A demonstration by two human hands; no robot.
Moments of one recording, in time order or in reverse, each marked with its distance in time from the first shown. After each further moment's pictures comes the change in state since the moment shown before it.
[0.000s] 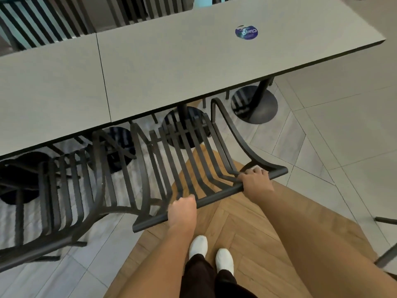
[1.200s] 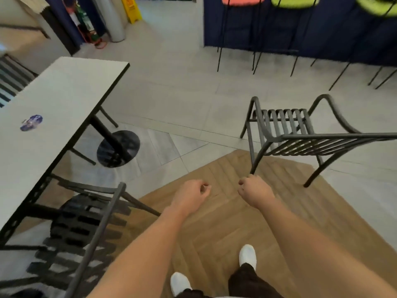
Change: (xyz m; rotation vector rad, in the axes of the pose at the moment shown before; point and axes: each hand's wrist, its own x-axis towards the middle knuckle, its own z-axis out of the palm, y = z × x) left_hand -0.173 0.361 -0.007 0.034 -0.196 1.068; right_hand -0.397 0.214 0.164 0.821 0.159 0.938
